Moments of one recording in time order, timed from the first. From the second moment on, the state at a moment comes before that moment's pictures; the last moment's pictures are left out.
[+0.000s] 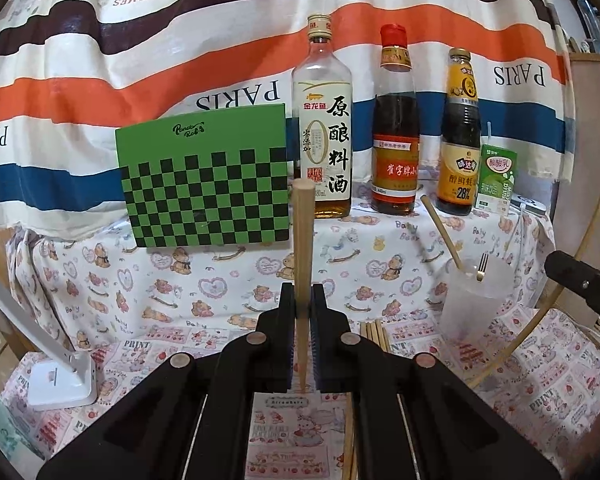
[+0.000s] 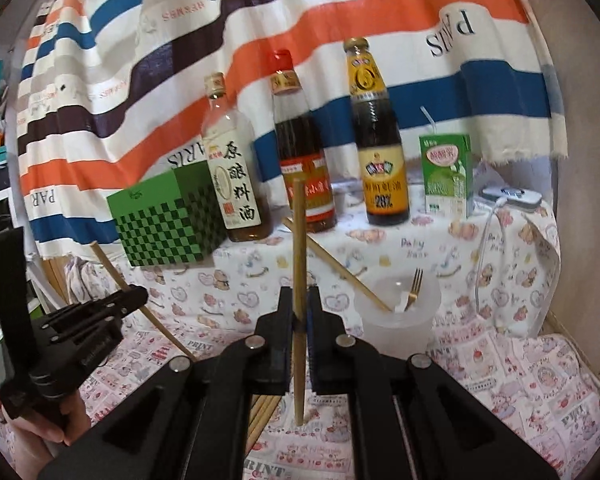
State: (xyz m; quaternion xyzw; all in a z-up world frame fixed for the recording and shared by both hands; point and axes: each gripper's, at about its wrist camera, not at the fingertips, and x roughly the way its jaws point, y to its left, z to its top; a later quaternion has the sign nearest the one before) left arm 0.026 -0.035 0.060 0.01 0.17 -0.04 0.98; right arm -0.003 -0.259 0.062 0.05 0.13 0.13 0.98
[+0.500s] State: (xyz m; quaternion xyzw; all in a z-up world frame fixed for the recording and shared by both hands) left arm 0.045 -0.017 0.050 -0.05 0.21 -0.07 0.97; right arm 0.013 -0.249 0.044 0.06 0.17 0.16 0.97
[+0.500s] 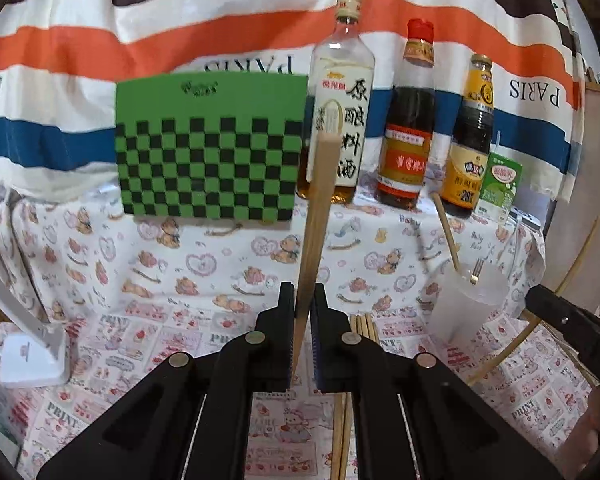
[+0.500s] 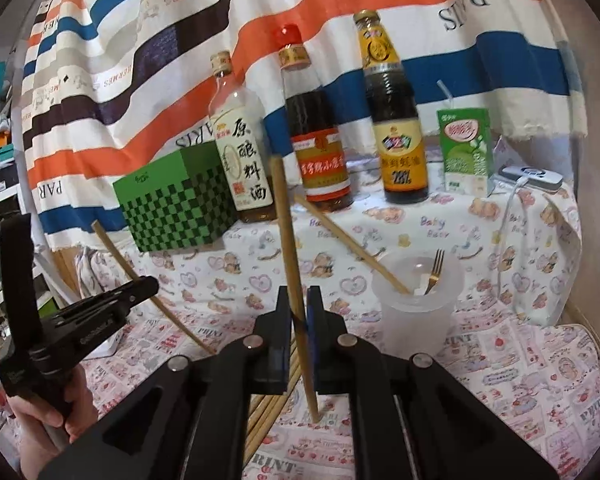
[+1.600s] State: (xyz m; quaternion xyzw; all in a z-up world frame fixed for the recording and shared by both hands) left arm 0.071 -0.181 0.121 0.03 0.12 -0.25 0.96; right arm 0.052 -0.359 0.089 0.16 0.05 0.03 0.99
